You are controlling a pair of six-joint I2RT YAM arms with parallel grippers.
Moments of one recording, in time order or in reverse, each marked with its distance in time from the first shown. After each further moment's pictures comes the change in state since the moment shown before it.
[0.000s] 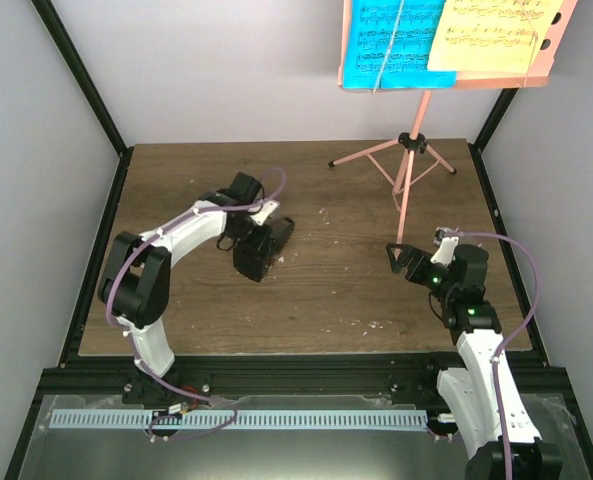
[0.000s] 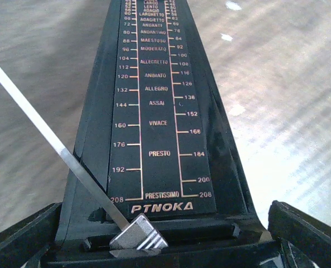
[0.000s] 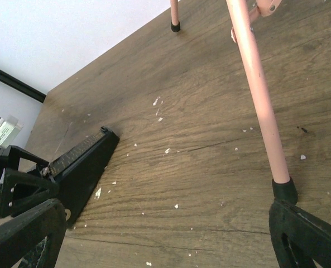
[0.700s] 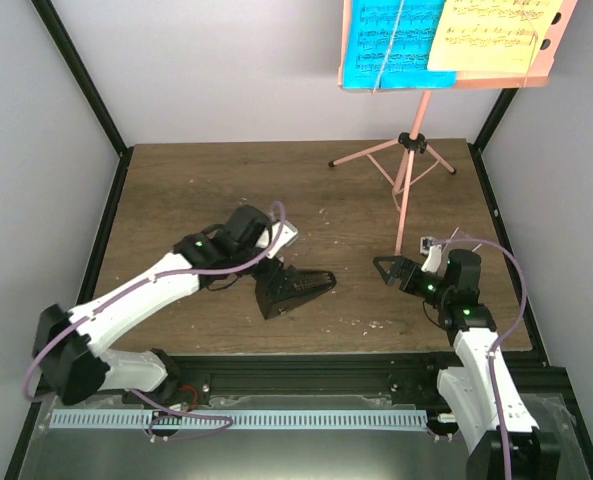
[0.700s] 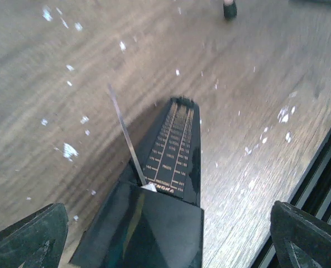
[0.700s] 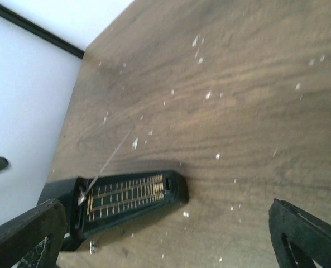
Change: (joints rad) left arm -0.345 -0.473 -0.235 0.039 -0.022 -0.055; right arm 0.000 0.021 -0.051 0.000 -0.206 0.027
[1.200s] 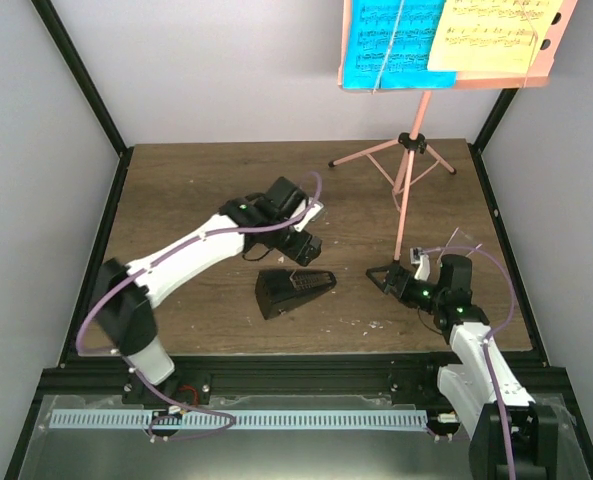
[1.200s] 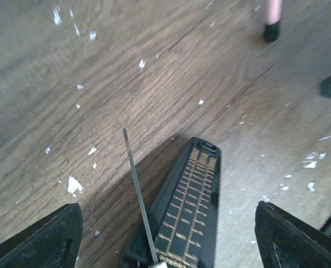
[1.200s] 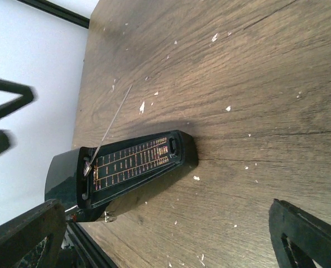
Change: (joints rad) left arm 0.007 0.339 0.382 -0.130 -0.064 -0.107; right arm 0.000 0.126 -0.095 0.082 -0.163 0.060
